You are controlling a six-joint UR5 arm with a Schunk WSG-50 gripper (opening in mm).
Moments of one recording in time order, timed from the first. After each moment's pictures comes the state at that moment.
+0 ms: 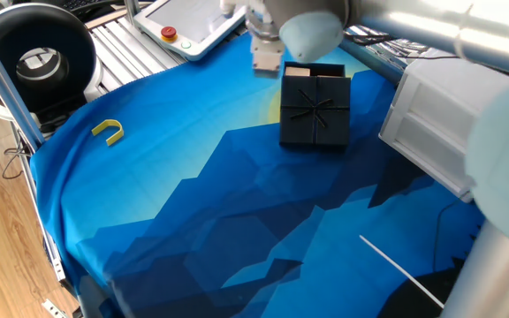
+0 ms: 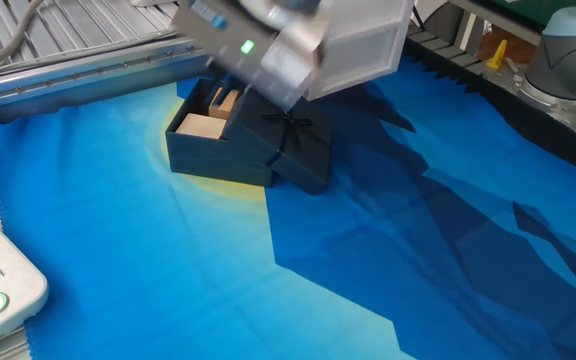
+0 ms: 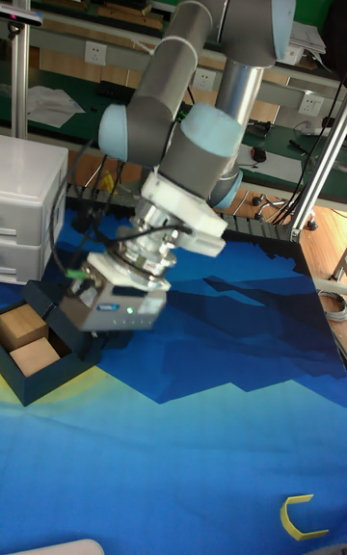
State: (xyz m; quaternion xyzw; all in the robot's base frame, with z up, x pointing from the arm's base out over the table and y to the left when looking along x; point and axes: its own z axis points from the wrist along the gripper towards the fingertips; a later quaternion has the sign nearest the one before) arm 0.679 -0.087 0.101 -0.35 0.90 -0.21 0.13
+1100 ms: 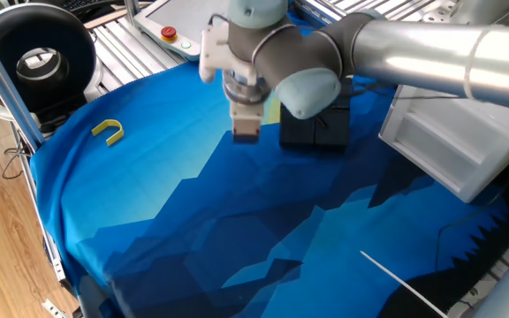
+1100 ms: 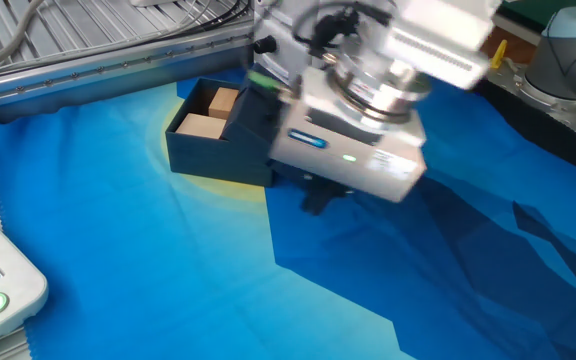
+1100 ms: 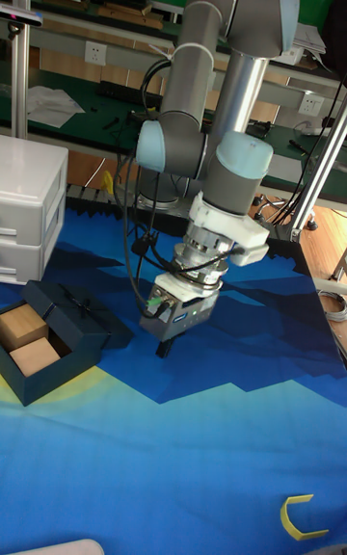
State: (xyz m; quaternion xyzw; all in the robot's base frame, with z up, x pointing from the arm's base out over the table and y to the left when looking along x) arm 0.574 0.028 0.029 -0.43 0.89 -0.12 0.07
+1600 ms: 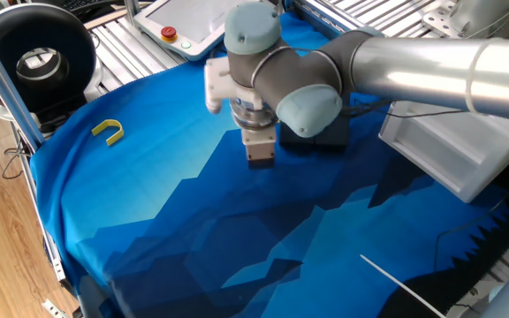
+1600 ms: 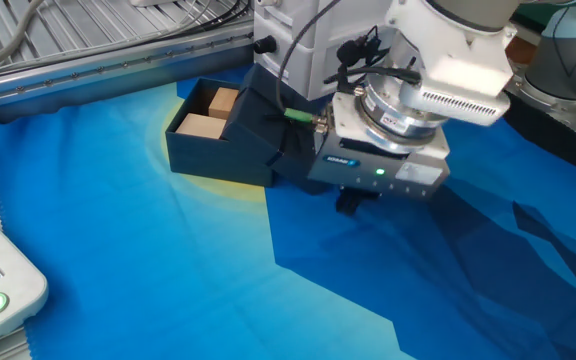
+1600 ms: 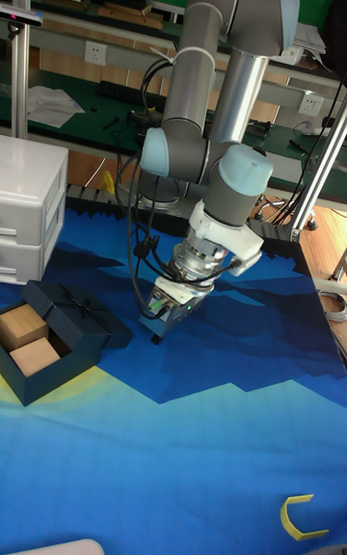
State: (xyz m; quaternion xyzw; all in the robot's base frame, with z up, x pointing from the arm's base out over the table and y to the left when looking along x) arm 0.523 0.015 0.004 -0.47 0.88 -0.12 0.00
